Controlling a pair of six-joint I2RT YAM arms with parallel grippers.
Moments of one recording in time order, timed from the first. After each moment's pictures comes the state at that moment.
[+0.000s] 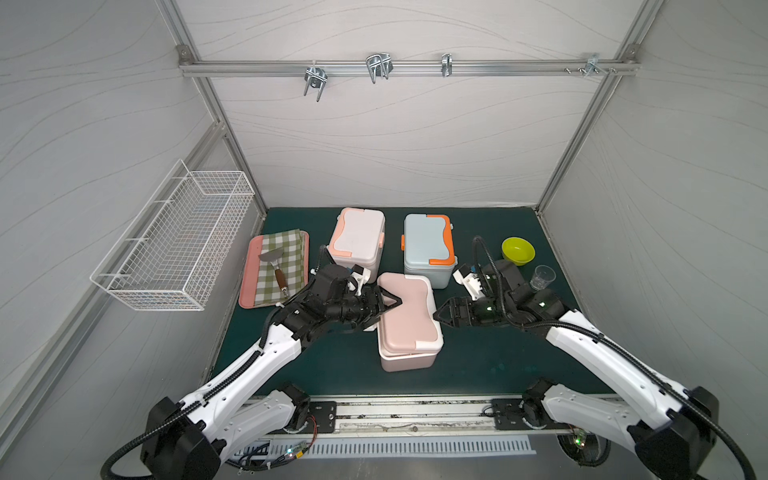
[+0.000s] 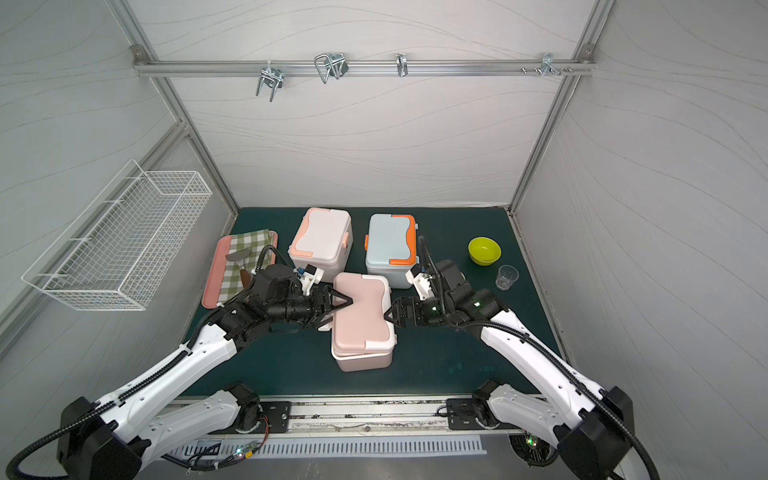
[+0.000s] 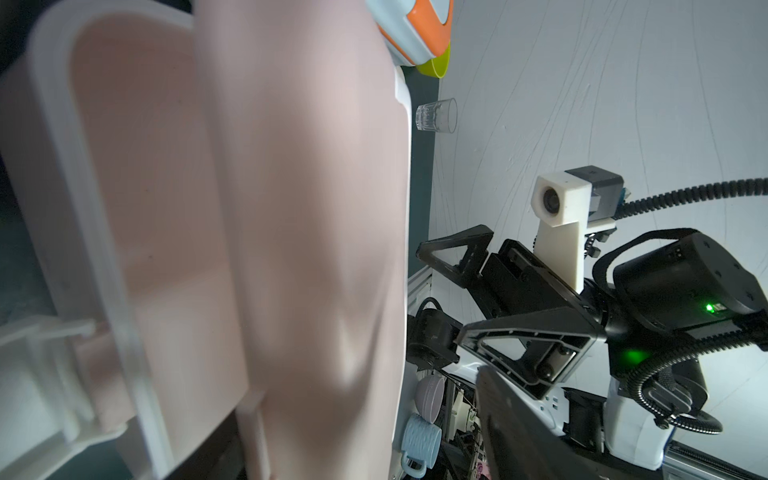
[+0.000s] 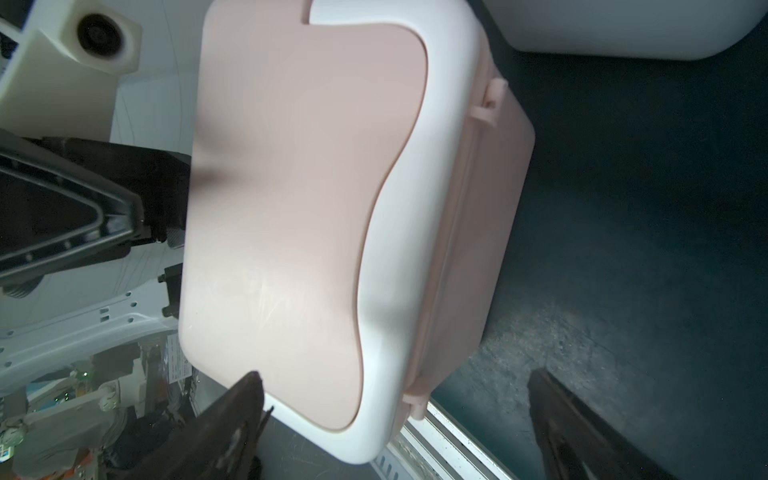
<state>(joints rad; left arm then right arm) -0.56 1.02 0.78 -0.38 0.61 -1.08 0.65 1.00 0.90 -0.74 -0.48 0.51</state>
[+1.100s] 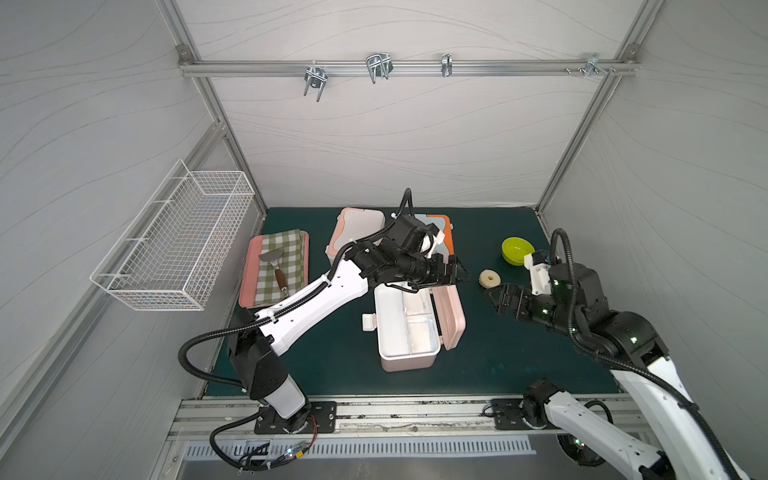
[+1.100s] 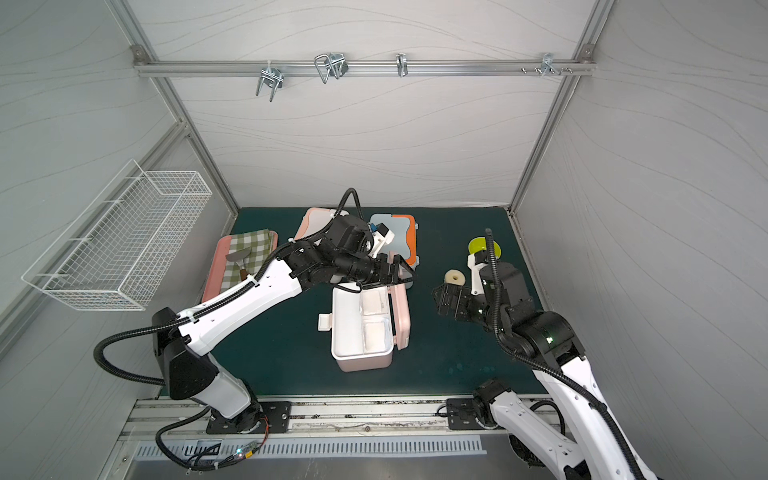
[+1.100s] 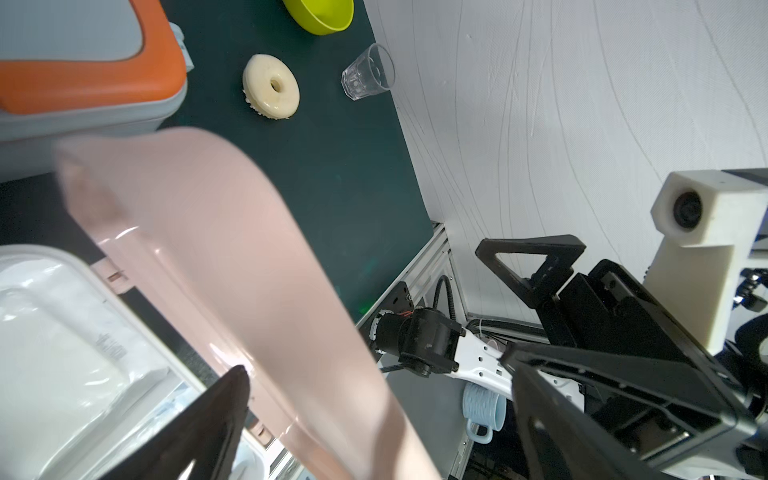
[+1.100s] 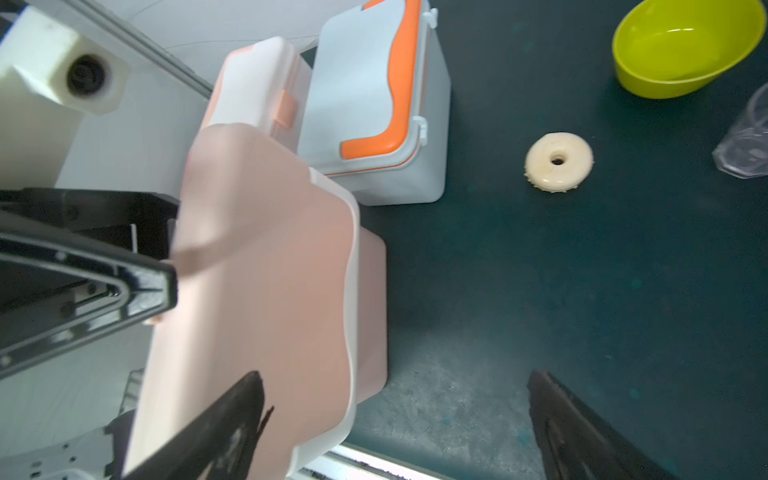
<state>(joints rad) -0.83 1.57 1.57 -0.68 0.48 -0.76 0.52 0.76 1.16 -1.08 -0.13 0.55</state>
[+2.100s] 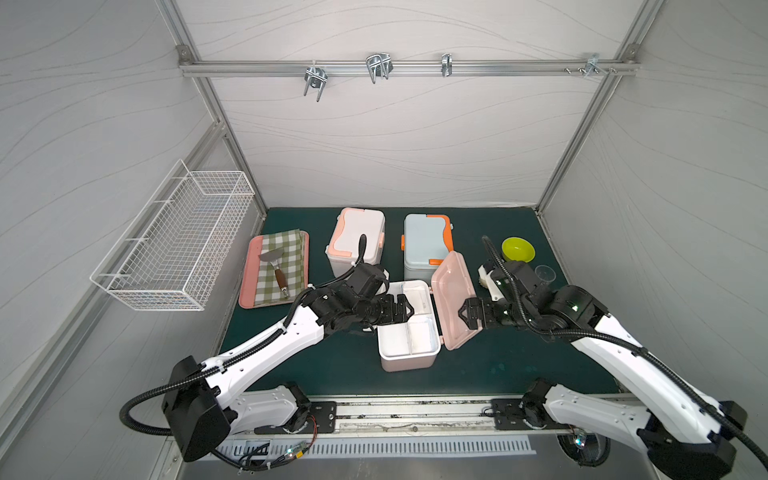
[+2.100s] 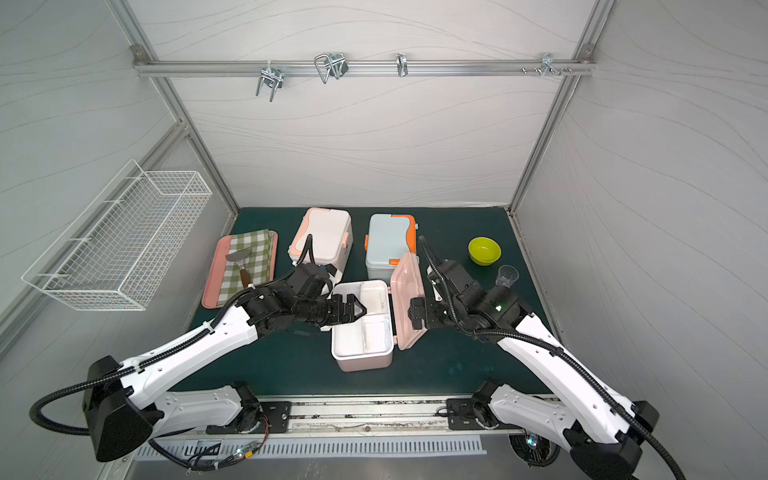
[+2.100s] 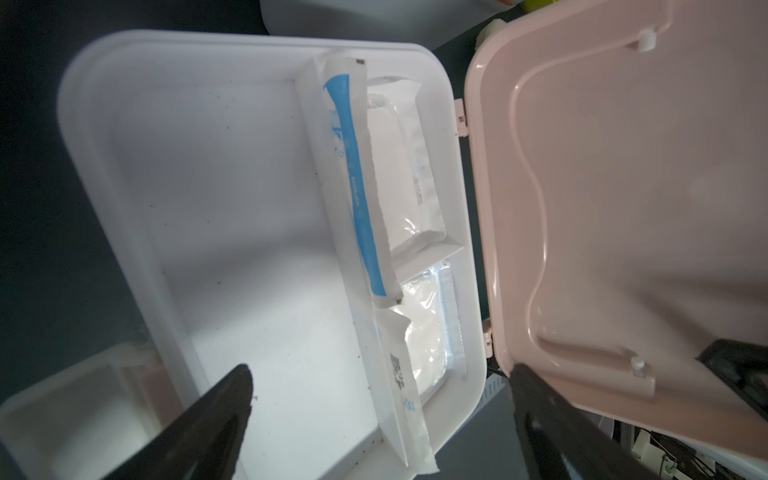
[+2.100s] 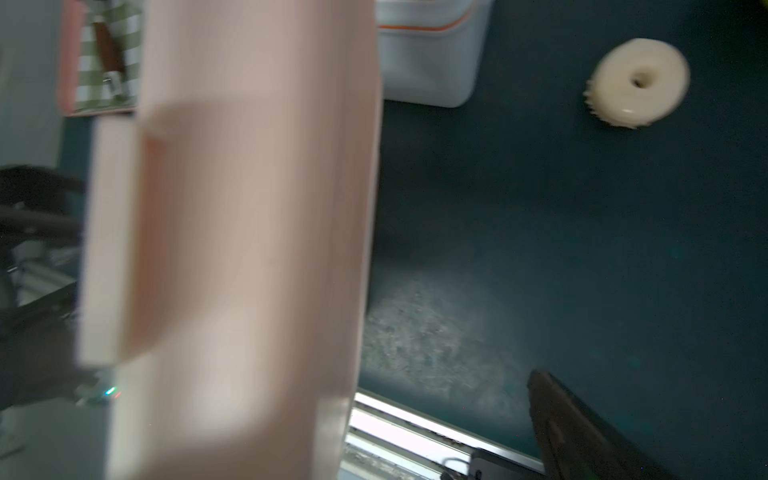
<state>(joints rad) -0.77 1.21 0.96 -0.66 0.22 -0.83 0.78 0.98 1.15 -1.22 0.09 0.60</state>
